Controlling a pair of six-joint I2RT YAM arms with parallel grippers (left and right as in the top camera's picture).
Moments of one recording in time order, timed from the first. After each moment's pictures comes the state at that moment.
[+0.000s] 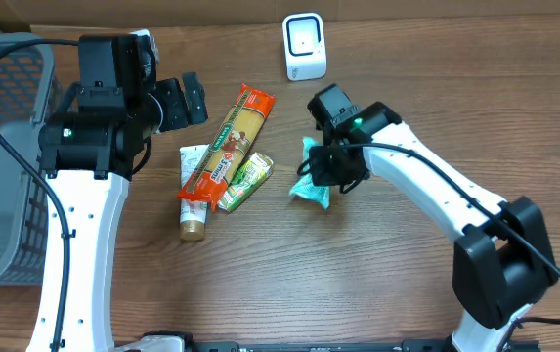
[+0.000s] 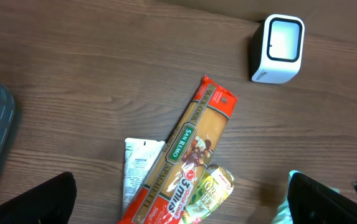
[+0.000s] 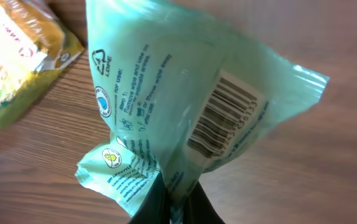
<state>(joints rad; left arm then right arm) -0.05 1.45 1.64 -1.03 0.00 -0.26 0.57 1.89 1.52 -1.00 -0.10 0.39</state>
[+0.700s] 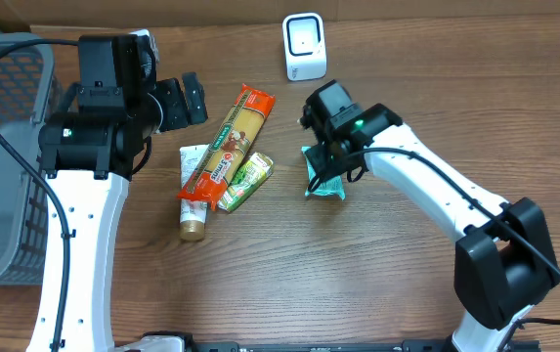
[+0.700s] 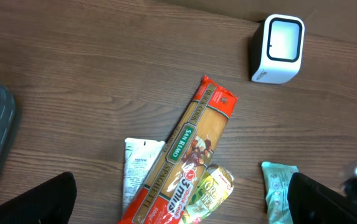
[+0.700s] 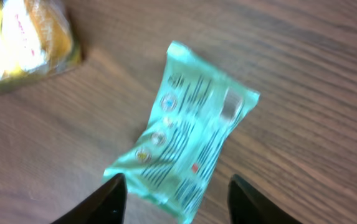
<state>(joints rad) -0.05 1.45 1.64 -1.03 0.00 -0.26 0.55 1.89 1.50 -0.87 -0.02 0.06</state>
